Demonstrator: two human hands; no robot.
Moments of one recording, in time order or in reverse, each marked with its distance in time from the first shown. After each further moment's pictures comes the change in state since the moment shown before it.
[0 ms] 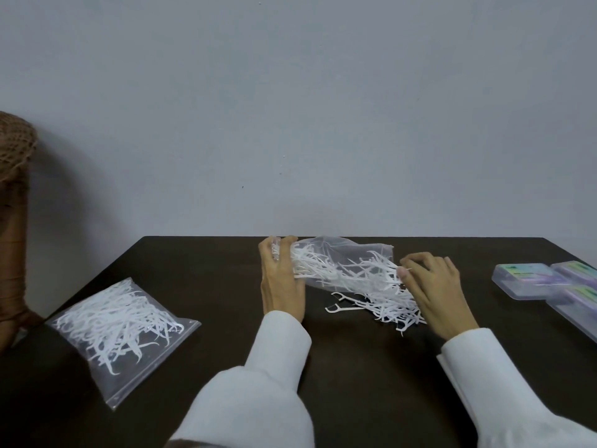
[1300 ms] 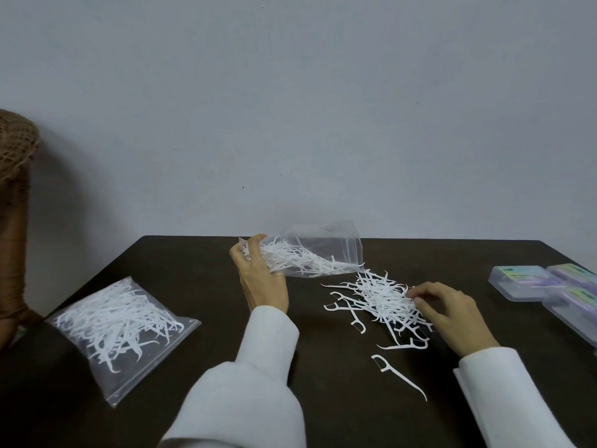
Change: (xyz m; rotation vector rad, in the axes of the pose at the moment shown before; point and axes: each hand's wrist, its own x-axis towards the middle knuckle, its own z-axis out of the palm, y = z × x) left_hand 0.013 -0.005 -0.012 -0.119 0.130 -0.257; right_hand -0.024 0.007 -0.019 0.257 -0.211 0.202
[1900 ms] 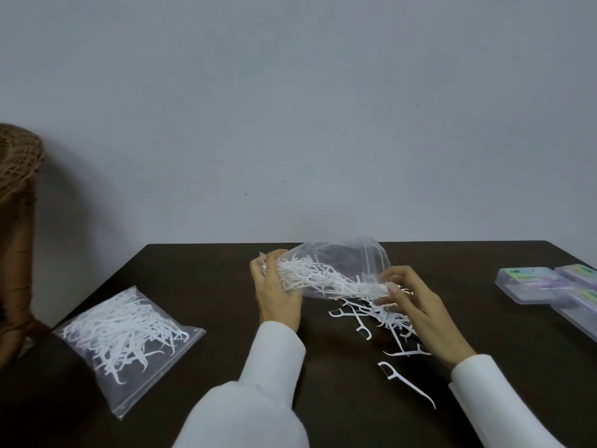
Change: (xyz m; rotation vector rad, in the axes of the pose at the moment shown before) left_hand -0.013 -0.004 -0.002 -0.084 -0.164 0.059; right_hand -0.001 -0.038 0.024 0.502 -0.025 -0.165
